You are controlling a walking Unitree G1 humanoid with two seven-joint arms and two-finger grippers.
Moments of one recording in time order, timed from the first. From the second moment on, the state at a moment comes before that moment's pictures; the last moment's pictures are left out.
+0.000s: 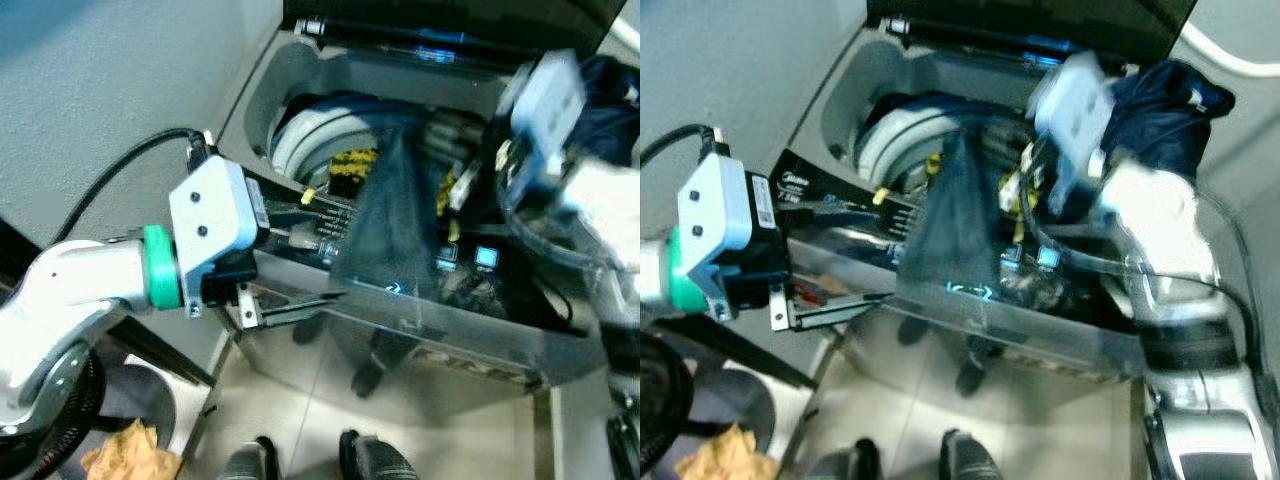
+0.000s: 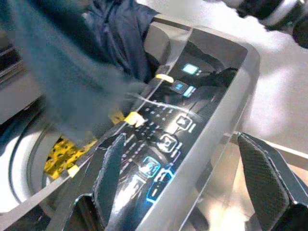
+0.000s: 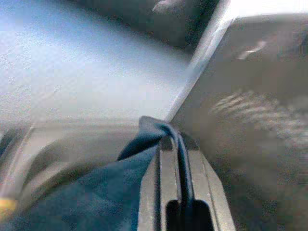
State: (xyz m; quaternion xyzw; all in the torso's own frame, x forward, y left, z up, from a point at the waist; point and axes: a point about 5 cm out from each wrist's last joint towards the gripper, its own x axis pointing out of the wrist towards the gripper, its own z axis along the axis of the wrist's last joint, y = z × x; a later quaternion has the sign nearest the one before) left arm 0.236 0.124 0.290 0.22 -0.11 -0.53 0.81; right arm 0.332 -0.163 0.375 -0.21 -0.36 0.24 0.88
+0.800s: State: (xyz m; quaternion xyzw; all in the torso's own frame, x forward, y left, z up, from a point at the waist) left arm 0.237 0.122 0.290 0.22 -0.11 -0.53 0.81; right arm 0.338 -0.178 0.339 -0.18 -0.31 0.27 0.89
